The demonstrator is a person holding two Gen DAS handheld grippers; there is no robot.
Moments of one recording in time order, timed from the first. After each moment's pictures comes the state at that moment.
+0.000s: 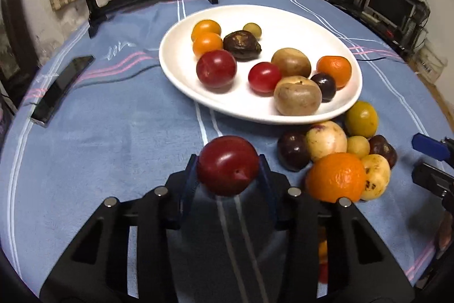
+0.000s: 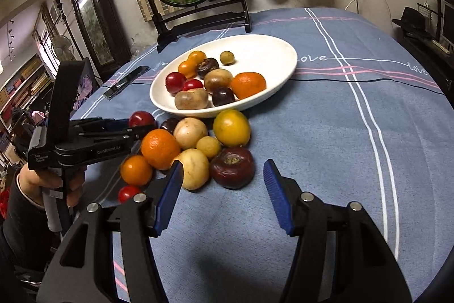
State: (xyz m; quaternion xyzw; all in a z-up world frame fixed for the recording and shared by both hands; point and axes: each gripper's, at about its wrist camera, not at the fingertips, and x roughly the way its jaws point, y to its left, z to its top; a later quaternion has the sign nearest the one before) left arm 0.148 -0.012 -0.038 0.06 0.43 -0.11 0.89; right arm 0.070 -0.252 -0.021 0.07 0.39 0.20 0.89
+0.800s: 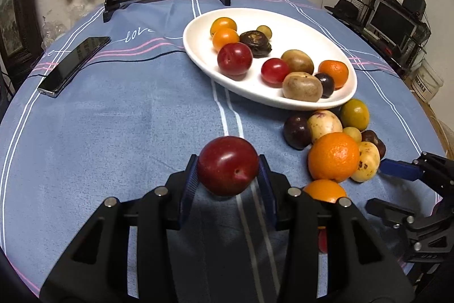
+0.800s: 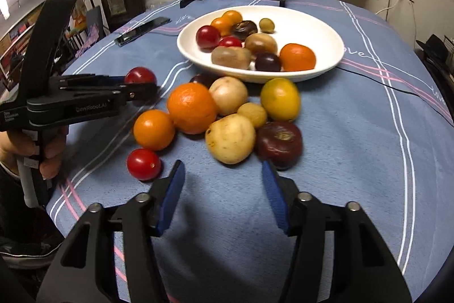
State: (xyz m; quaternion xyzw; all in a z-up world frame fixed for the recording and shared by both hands) left arm 0.124 0.018 -0.037 0.00 0.43 -0.12 0.89; right arm 0.066 -0.194 -0.037 -0.04 0.45 0.24 0.86
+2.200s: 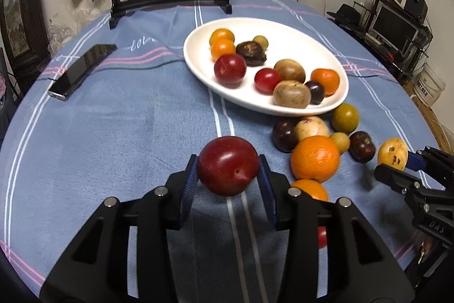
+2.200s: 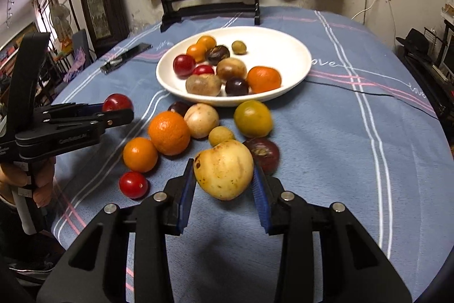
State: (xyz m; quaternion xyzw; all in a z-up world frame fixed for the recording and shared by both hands) left arm 0.108 0.013 -0.017 0.00 0.41 -0.10 0.90; right arm 0.064 -0.224 -0.014 0.00 0.41 0.19 0.89
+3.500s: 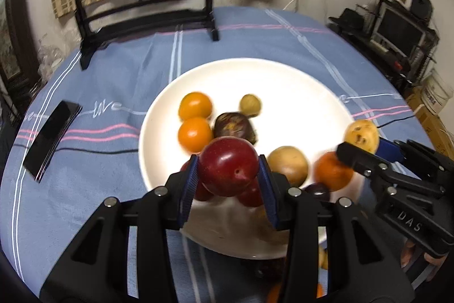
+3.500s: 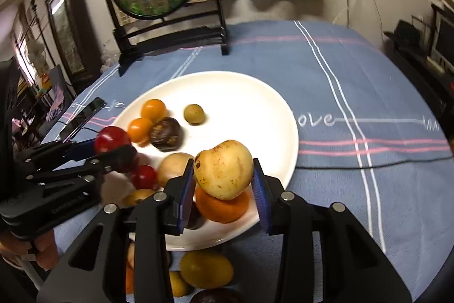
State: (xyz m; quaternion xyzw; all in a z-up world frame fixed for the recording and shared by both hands) left arm 0.233 -0.037 0.003 0.02 0.41 -0.10 0.91; right arm 0.210 -0.227 -0.013 0.06 0.40 0.14 0.91
